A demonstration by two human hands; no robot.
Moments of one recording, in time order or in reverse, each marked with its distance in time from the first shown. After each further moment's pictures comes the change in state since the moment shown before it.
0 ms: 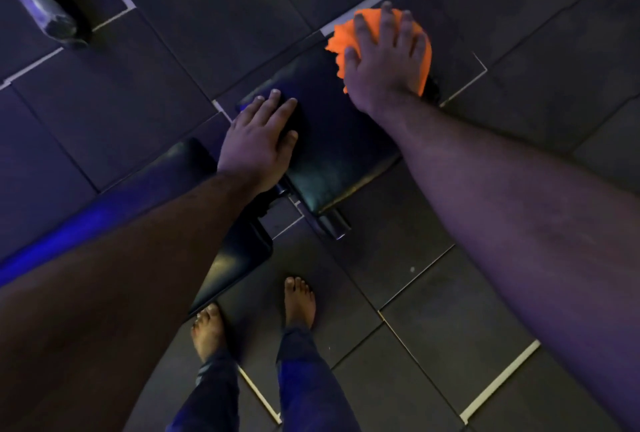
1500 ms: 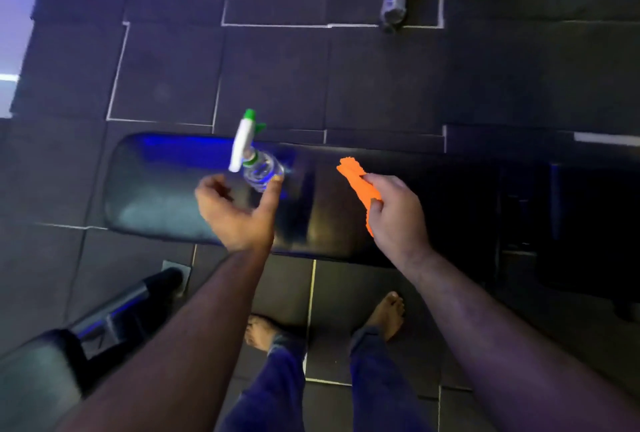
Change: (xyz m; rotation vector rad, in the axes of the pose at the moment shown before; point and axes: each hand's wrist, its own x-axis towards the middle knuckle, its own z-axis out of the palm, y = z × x) left_hand -0.464 -0.210 -0.111 -0.478 1.353 -1.200; right_hand -0.366 -0.374 -0.010 0.566 -0.431 -0.673
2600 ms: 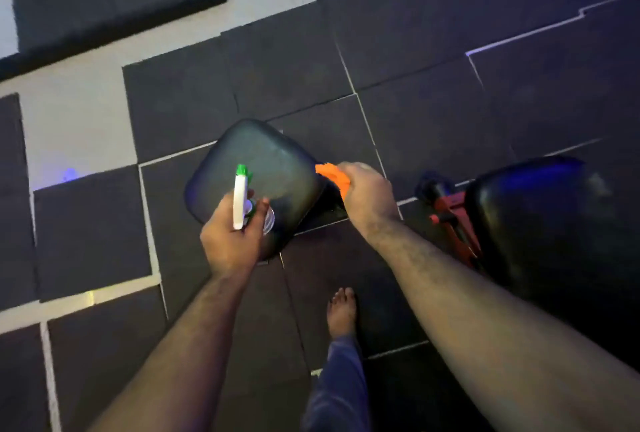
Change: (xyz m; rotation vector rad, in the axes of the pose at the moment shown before) left_hand -0.005 -0.317 -0.509 0.181 0.698 -0.539; right_hand -0.182 -0.368 0.535 -0.475 -0.850 -0.856
